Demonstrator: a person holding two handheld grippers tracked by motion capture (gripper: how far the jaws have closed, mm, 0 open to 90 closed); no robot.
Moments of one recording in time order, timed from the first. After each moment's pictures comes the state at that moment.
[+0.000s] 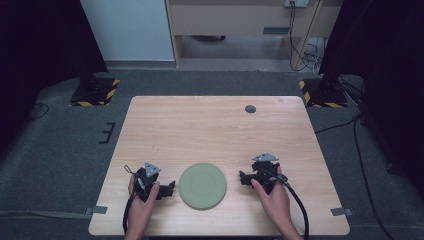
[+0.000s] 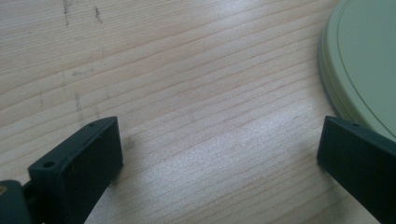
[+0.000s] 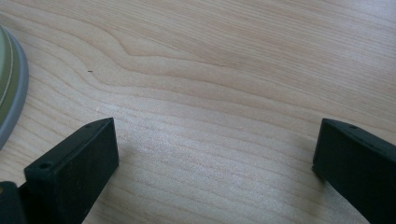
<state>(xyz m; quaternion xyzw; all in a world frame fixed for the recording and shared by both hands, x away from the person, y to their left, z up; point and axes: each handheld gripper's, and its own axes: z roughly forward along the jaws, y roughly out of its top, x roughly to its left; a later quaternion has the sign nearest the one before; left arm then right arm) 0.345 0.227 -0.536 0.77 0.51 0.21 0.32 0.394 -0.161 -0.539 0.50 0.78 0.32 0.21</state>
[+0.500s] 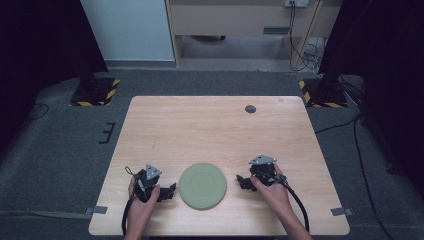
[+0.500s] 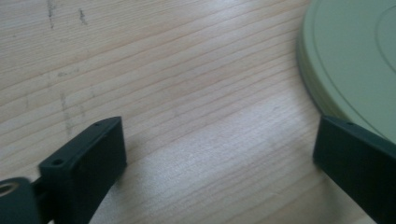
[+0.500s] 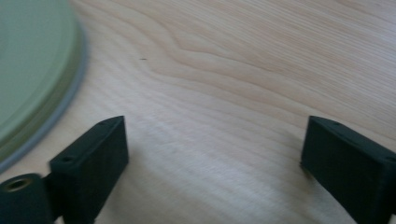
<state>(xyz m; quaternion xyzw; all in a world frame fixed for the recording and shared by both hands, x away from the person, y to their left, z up) 0.336 0.225 -0.534 0.78 0.49 0.20 0.33 0.386 -0.157 -0.535 0.43 0.82 0.35 0.17</state>
